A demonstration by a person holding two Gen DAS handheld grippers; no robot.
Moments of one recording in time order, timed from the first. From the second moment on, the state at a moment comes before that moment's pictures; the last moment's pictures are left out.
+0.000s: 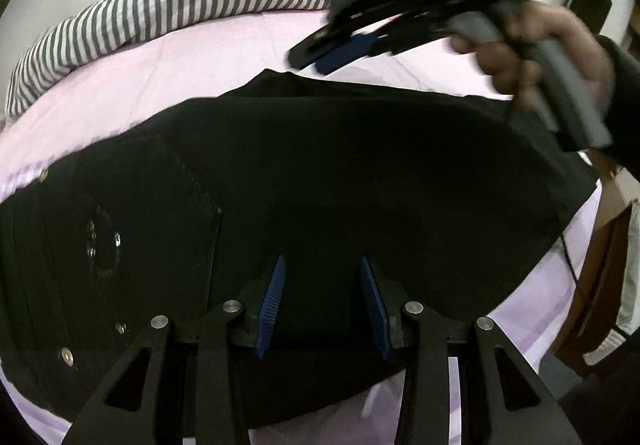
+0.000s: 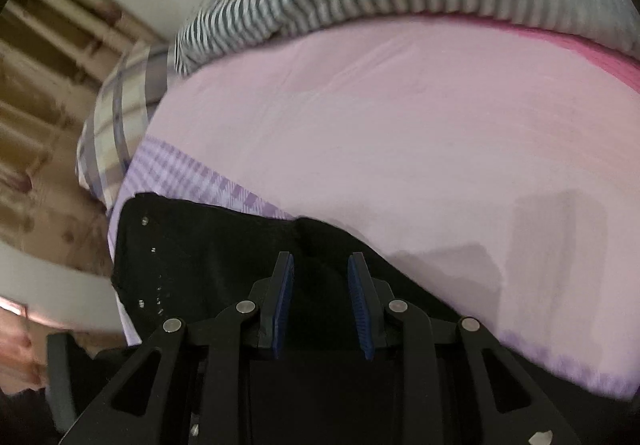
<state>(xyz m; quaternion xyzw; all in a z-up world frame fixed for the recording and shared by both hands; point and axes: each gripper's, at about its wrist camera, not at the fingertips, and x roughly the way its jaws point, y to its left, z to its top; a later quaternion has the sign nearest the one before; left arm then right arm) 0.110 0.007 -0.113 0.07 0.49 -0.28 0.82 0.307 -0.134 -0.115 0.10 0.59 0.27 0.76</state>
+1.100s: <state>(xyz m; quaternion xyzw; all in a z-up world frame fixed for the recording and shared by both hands) 0.107 -0.001 -0.100 0.05 0.47 -0.30 0.83 0.238 -0.190 -0.088 0.12 0.58 0.23 0.77</state>
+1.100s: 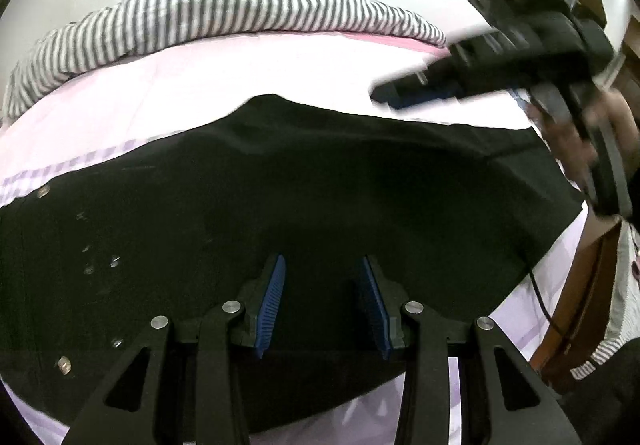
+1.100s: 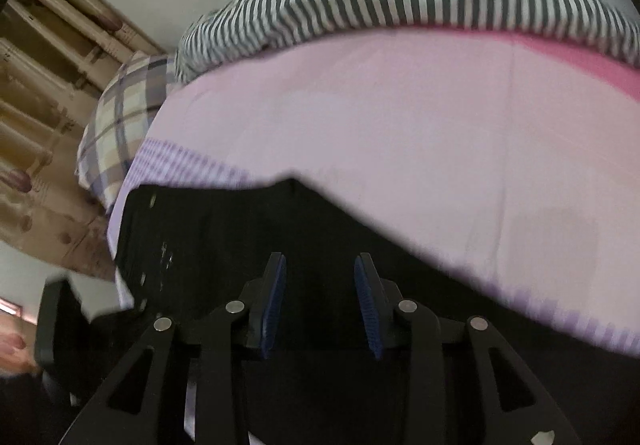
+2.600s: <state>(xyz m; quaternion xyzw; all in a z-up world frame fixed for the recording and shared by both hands) 0.076 -0.088 -0.106 0.10 0.52 -0.34 0.78 -0.096 -0.542 -0.111 0.51 0.36 -0.14 0.76</state>
